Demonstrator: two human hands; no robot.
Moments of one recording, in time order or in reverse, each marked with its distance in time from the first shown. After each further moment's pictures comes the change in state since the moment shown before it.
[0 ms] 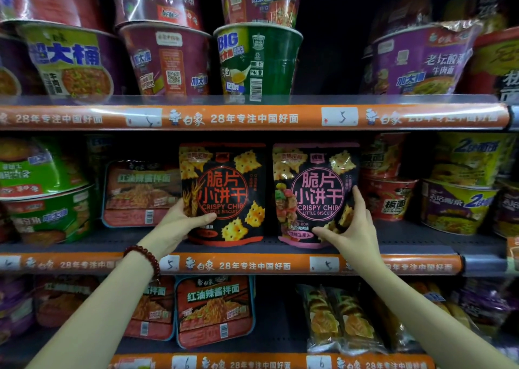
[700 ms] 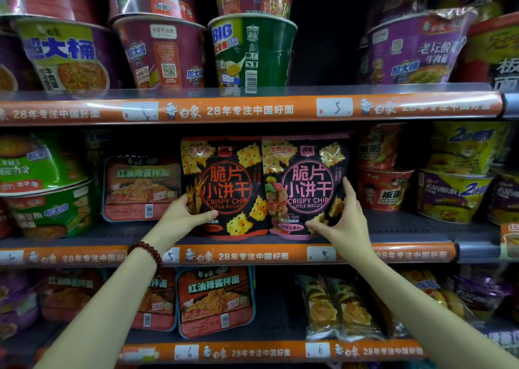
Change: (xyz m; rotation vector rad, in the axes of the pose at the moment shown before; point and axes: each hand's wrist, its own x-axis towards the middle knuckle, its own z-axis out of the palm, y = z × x) left_hand -0.014 0.005 0.011 0.306 0.060 0.088; right_hand -0.004 0.000 0.007 0.006 -0.018 -0.048
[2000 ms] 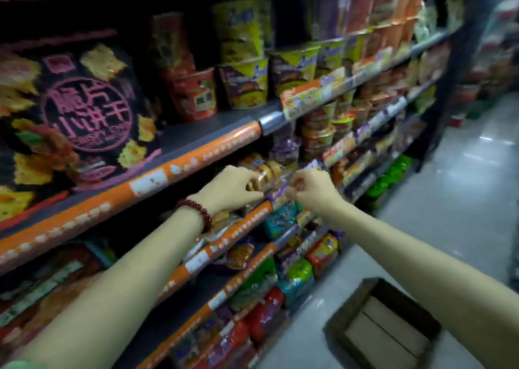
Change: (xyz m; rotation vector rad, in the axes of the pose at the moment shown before) left_hand -0.101 0.083 0.309 0.685 -0.918 0.757; right_hand -0.168 0.096 -0.161 -0.544 0.059 0.518
